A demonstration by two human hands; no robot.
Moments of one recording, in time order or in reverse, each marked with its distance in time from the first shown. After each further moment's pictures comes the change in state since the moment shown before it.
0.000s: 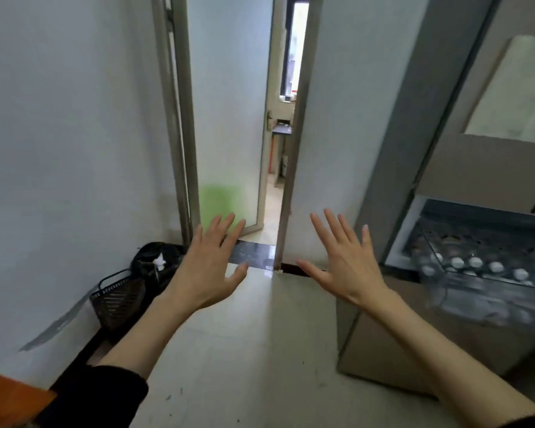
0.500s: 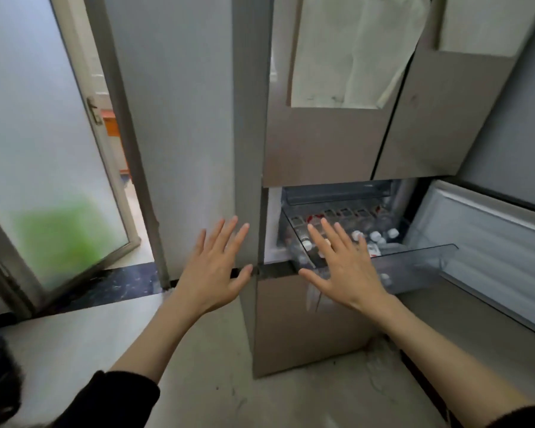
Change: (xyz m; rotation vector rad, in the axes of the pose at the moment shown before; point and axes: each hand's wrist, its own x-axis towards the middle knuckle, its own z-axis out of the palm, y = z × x) left_hand 0.249 0.223 0.188 -0.137 -0.123 0.409; right_hand -0.020 0.317 0.034 -0.155 -0.089 0.464
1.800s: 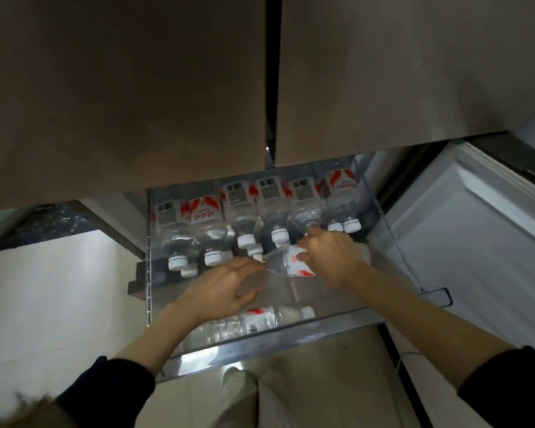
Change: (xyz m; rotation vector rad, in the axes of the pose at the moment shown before) left_hand 0.291 0.160 0.287 -0.363 -0.598 0.062; right_hand 0.209 0.340 0.158 -0.014 -0.551 -0.111
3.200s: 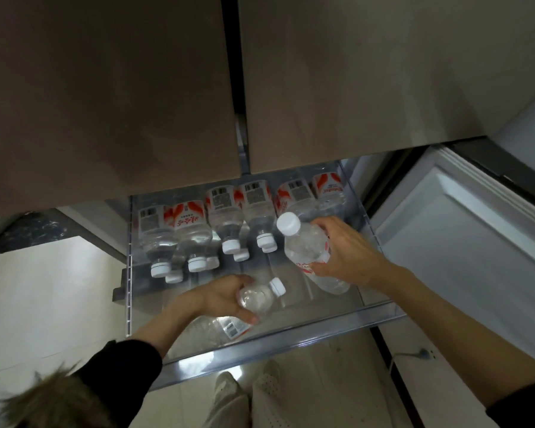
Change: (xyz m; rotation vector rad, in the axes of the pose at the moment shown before) left_hand 0.031 0.003 0.015 -0.292 -0.399 -0.319; right_hand -0.017 0.053 0.001 0.655 0.135 -0.015
